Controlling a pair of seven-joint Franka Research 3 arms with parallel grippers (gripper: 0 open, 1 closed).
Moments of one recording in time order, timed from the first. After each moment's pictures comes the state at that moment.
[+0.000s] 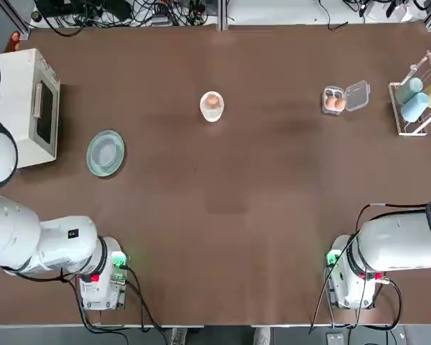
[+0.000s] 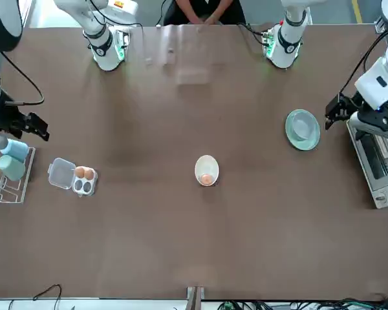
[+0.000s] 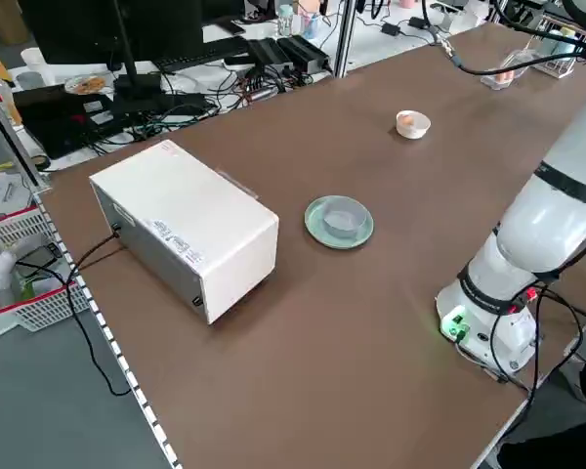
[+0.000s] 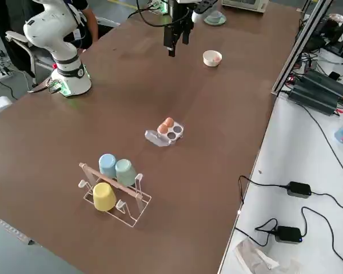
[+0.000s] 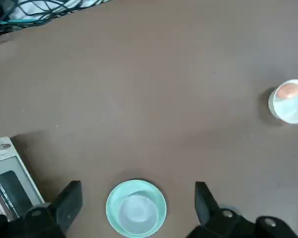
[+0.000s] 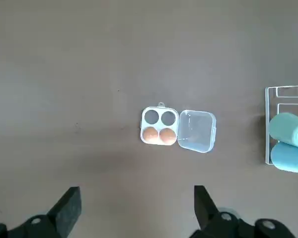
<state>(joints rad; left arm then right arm) 0.16 0.00 -0.27 -1.64 -0.02 1.76 0.15 0.01 0.02 -0.01 -1.65 -0.01 1.72 0.07</state>
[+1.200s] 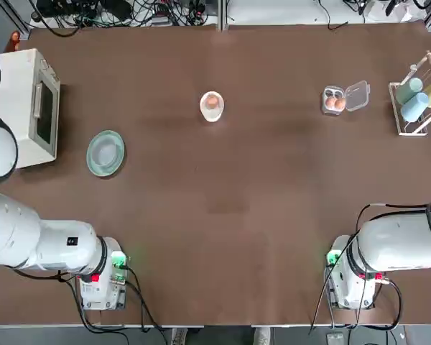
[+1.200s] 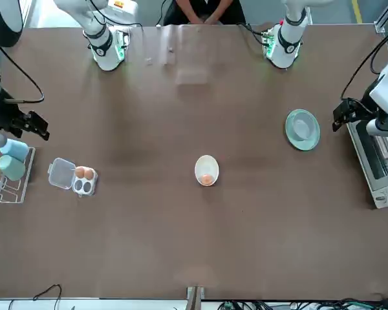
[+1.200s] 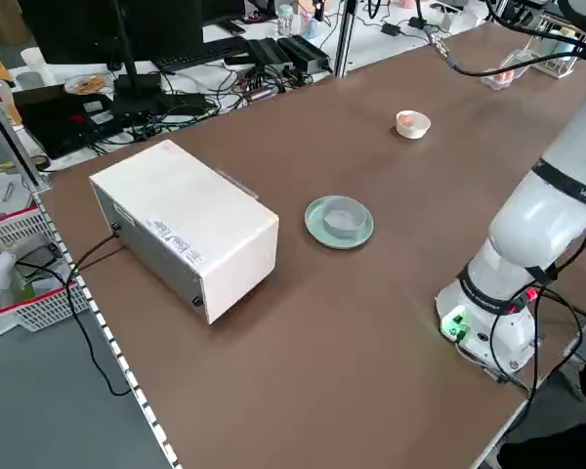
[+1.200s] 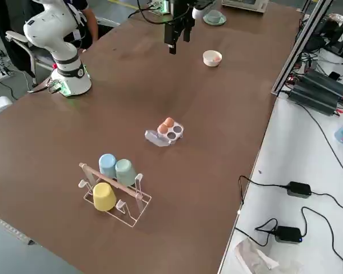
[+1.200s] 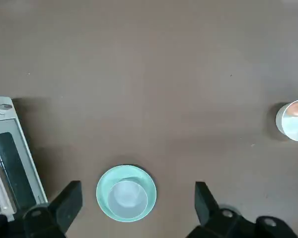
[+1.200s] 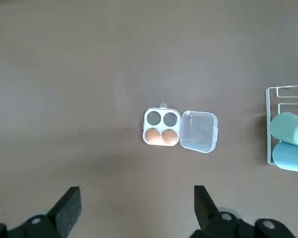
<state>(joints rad) -0.01 0.01 -0.06 -1.62 -0.01 1.70 0.04 0.01 0.02 0.00 -1.65 -0.01 1.72 0.09</state>
